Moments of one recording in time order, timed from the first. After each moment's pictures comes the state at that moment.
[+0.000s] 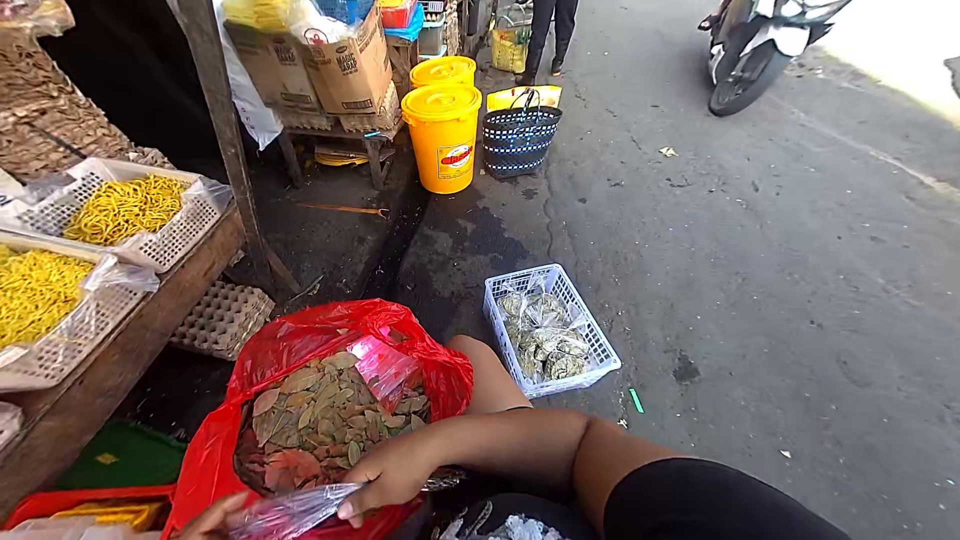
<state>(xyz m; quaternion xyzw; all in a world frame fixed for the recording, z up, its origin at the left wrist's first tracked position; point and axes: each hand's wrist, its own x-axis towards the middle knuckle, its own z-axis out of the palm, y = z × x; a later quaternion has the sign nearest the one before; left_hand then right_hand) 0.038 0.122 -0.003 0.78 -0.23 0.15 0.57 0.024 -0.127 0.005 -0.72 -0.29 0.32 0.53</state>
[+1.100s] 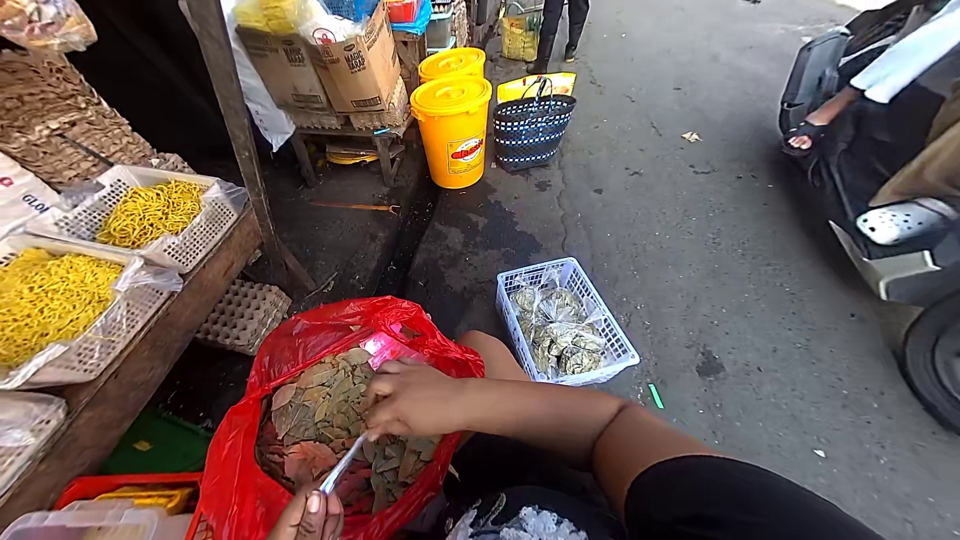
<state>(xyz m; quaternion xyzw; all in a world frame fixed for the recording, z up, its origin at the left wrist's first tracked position) 0.017 0.091 0.004 0.69 -0.26 -0.16 0.65 0.042 -0.174 0.001 -0.88 -0.32 -0.05 0.34</state>
